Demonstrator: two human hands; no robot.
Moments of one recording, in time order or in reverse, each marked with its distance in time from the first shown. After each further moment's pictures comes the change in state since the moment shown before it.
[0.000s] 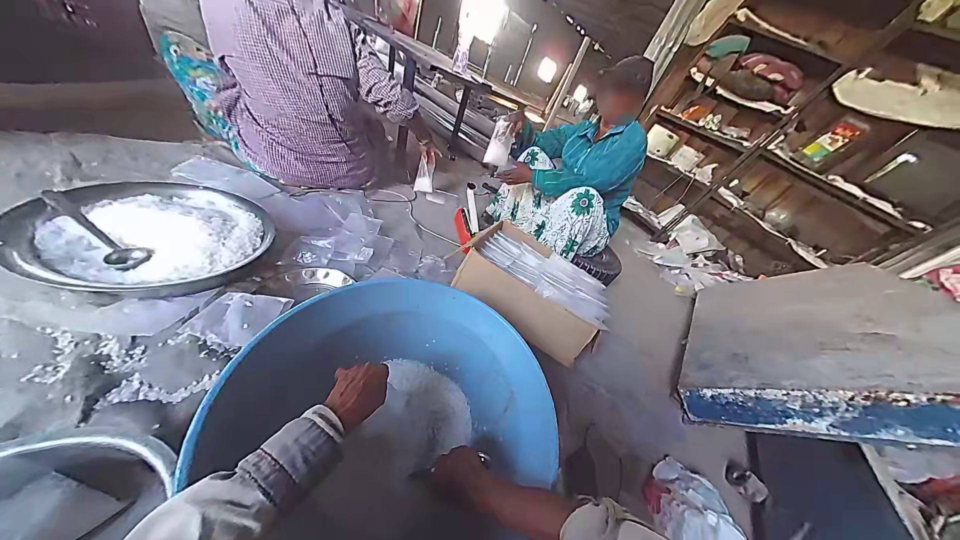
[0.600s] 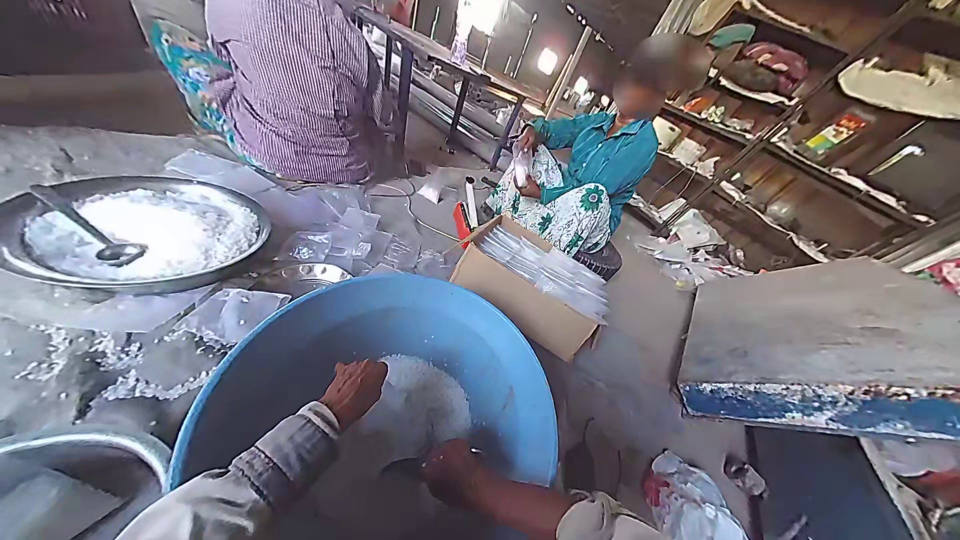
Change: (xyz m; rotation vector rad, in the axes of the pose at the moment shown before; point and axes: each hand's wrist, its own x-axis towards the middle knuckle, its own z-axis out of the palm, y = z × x) left_hand -0.001 0.001 -0.002 0.037 -0.034 0.035; right_hand -0.005 0.001 0.001 0.054 0.252 -0.157
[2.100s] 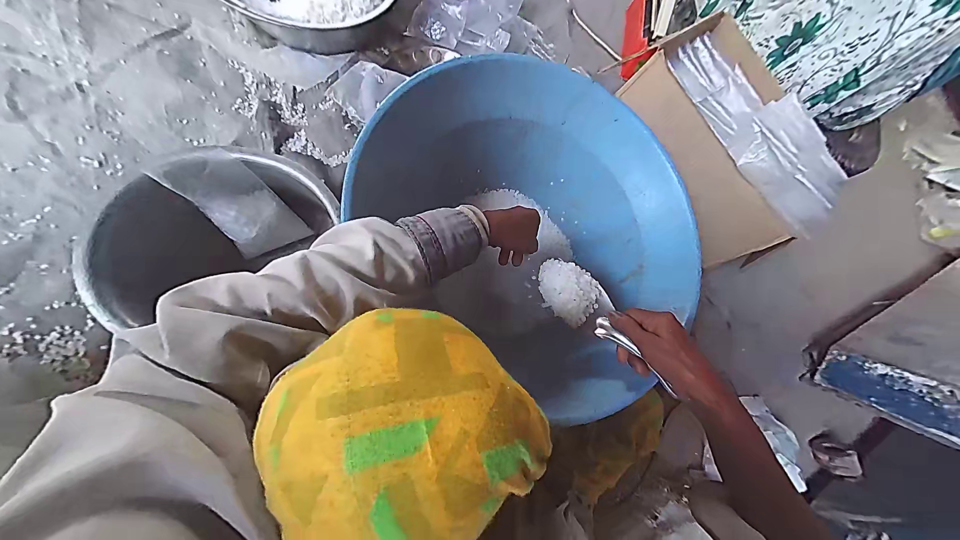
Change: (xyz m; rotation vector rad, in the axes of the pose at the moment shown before) left_hand 0.006 0.012 0.027 -0.497 -0.228 0.208; right_hand -0.102 0.028 -0.037 0.764 0.208 0.513
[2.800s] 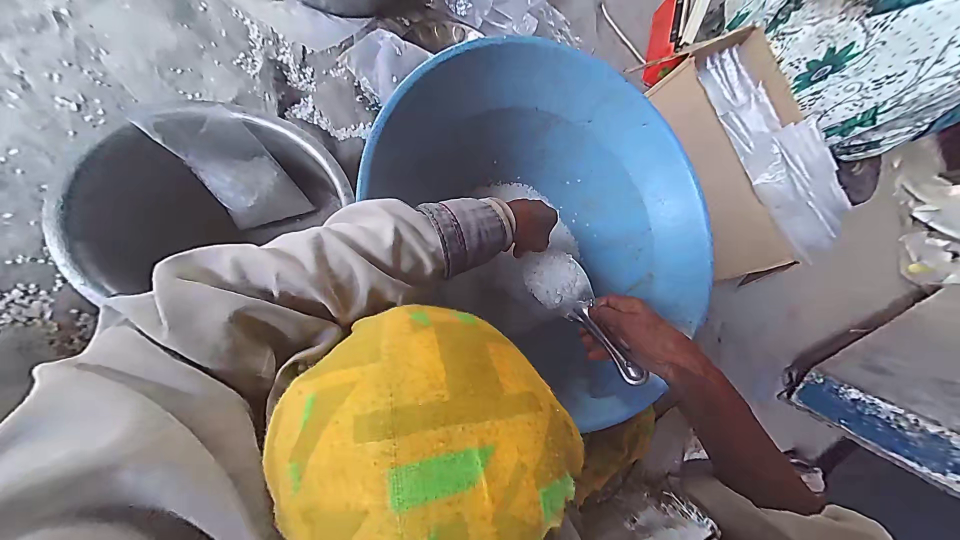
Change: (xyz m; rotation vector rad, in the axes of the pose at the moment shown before) left_hand -0.013 0.009 -0.005 0.256 0.045 -0.054; right_hand 0.023 -0.049 0.017 0.284 -0.201 0.213
